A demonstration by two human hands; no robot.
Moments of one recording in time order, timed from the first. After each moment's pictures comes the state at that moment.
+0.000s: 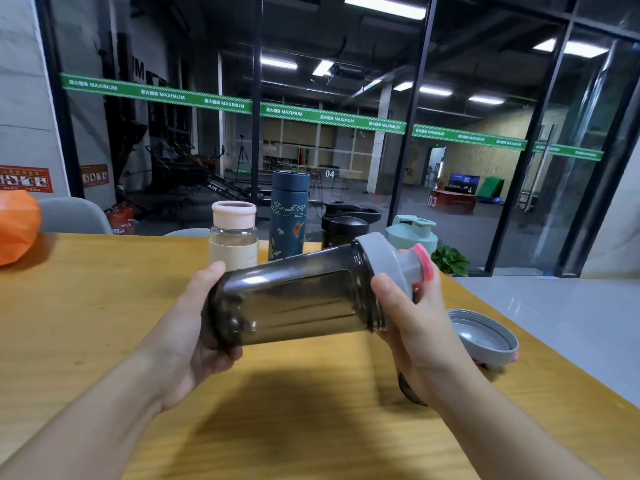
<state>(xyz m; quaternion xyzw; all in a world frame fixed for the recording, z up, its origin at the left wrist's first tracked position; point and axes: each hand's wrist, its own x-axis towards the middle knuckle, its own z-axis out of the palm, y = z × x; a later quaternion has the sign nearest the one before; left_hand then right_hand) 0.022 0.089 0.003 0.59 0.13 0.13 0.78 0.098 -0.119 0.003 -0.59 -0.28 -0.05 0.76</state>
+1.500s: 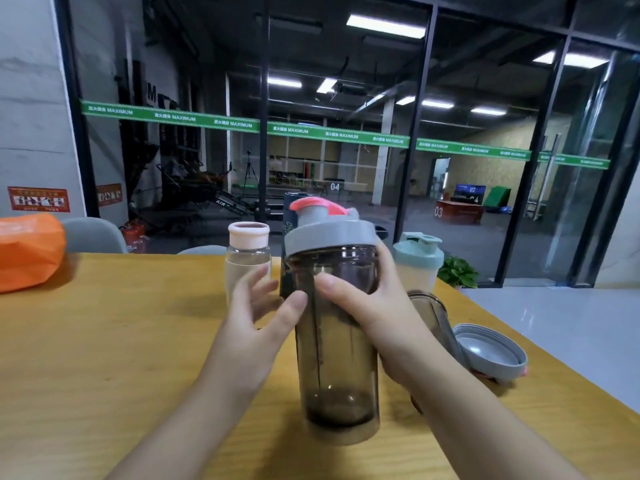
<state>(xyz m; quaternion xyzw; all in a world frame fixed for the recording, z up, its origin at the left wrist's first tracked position) 0.029 0.062 0.004 0.69 -0.01 0.29 0.67 0.091 -0.083 0.035 -0.65 -0.34 -0.04 0.68</state>
